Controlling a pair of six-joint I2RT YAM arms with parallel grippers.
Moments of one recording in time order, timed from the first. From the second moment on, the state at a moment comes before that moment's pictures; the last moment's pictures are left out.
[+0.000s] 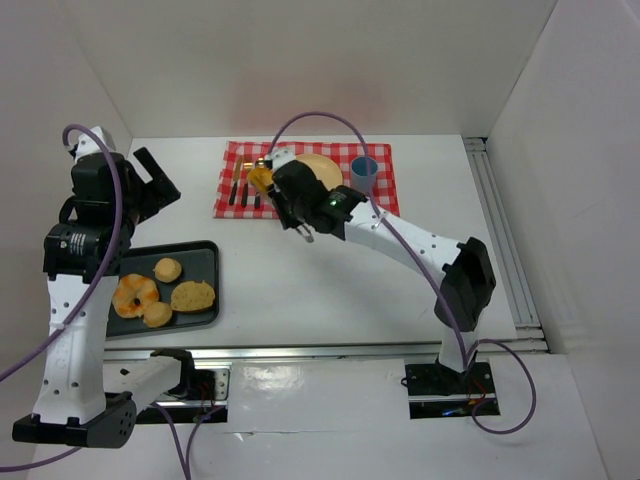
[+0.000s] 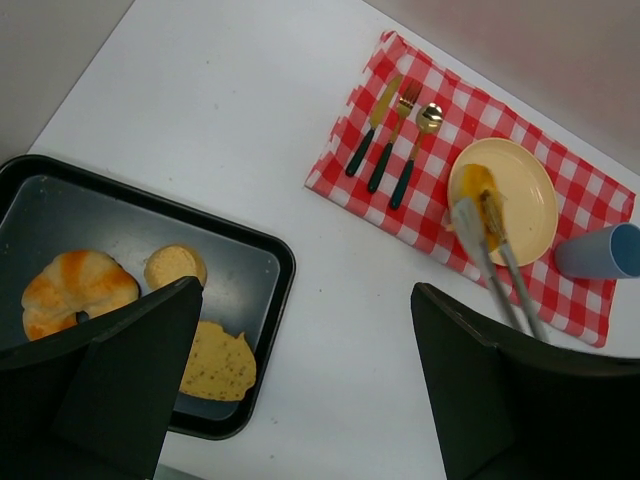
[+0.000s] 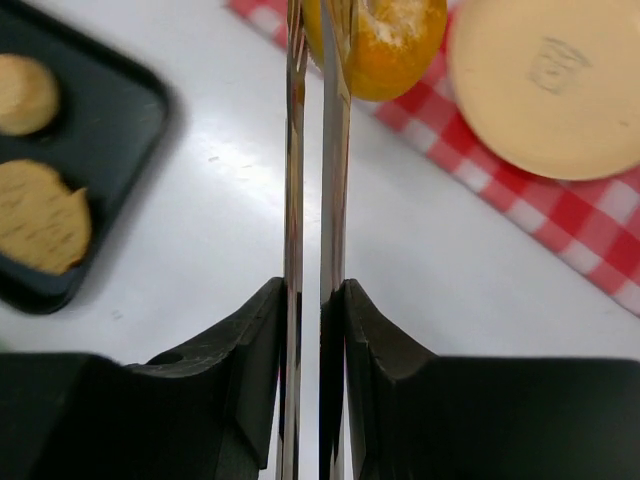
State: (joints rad) left arm -0.05 1.04 1.55 -0.99 -0.30 -0.50; right arm 0.94 1.81 1.72 -0.55 0.24 0.21
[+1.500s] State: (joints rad) left arm -0.03 1.10 1.46 -0.98 -0.20 -0.47; right arm 0.63 2.04 1.68 -0.41 0.27 0.15
